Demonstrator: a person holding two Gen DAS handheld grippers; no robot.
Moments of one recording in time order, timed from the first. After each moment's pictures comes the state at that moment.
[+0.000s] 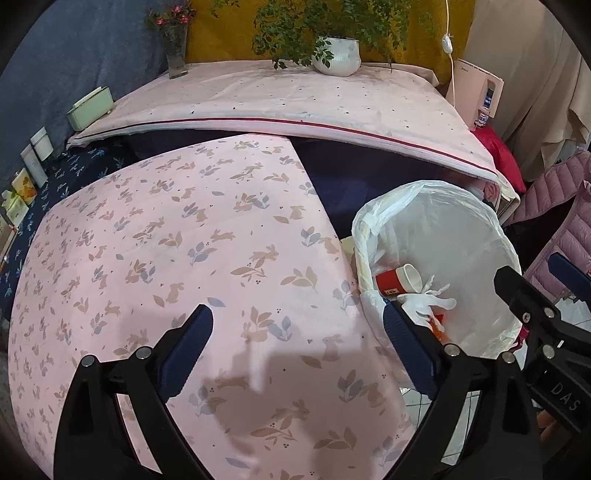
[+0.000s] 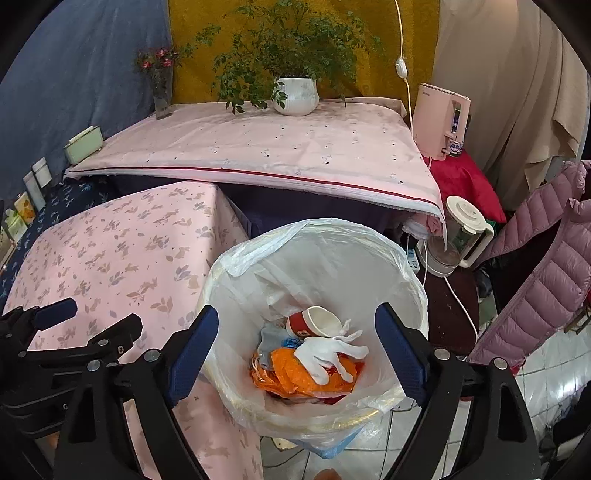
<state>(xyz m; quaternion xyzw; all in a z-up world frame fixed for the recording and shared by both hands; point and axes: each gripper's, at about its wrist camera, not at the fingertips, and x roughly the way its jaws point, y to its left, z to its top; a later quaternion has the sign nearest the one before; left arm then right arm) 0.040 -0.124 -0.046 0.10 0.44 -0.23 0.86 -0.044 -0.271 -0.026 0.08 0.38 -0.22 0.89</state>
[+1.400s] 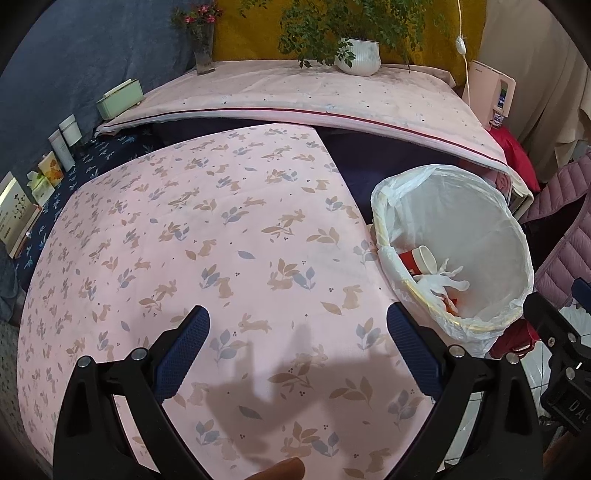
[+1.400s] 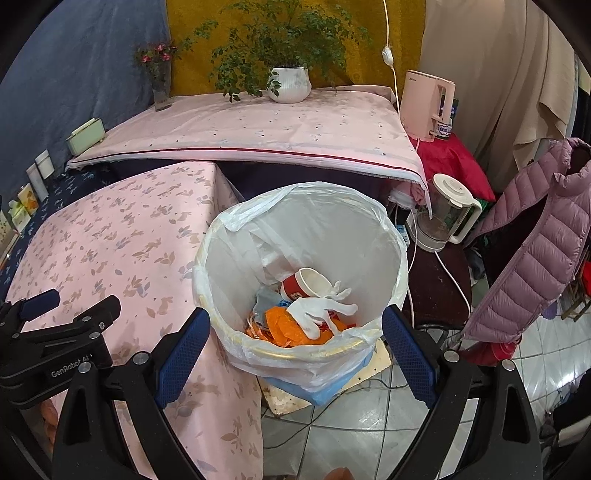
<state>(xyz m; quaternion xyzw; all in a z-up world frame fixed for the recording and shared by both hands) -0.003 -0.098 -0.051 0.10 0.43 -0.18 0.88 -0.098 -0.261 -0.034 0.09 0.39 -0.22 0.89</state>
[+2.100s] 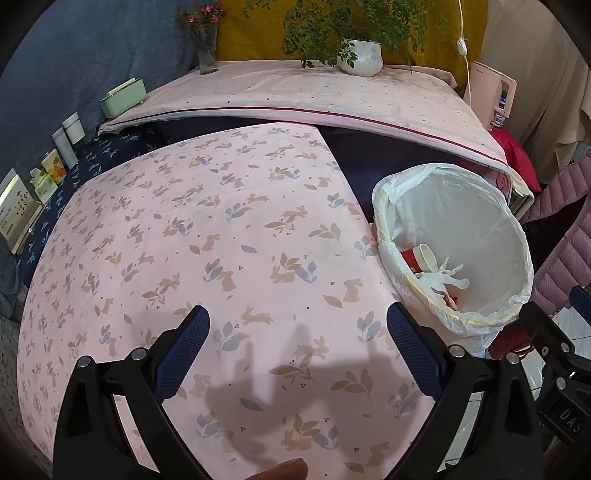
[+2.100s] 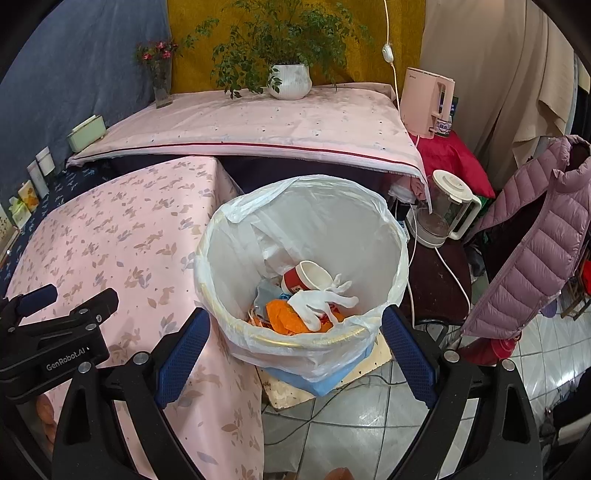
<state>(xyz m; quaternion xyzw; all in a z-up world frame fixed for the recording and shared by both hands) -0.009 -0.096 -0.050 0.10 0.43 -0.18 0.88 -0.105 -0.257 -0.039 0.09 0.40 -0.22 0.89</state>
